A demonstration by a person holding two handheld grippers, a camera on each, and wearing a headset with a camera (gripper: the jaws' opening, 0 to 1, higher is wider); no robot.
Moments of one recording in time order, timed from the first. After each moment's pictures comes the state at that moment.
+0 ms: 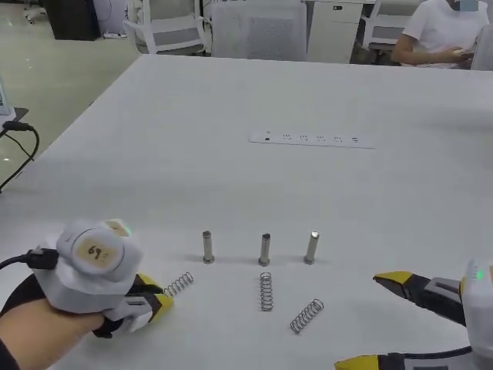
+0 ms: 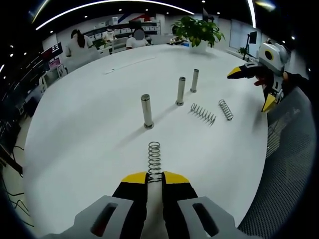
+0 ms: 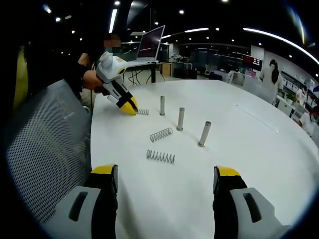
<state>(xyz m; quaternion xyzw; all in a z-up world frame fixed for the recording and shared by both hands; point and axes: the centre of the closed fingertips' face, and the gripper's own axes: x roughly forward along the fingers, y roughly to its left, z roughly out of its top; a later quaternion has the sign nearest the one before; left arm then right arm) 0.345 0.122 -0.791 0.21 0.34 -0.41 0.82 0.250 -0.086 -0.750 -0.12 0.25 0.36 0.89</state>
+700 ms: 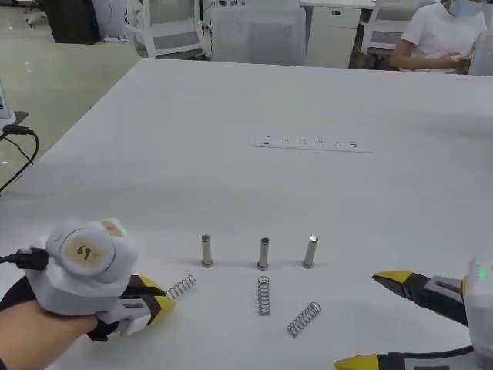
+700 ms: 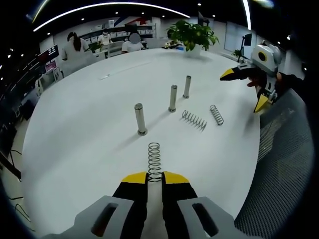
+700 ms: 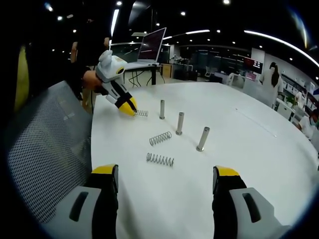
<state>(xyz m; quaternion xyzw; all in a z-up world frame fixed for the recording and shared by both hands) 0.336 0.115 -0.776 0.19 0.33 -0.44 0.81 0.251 -0.086 -0.739 -0.12 0.24 0.37 0.89</state>
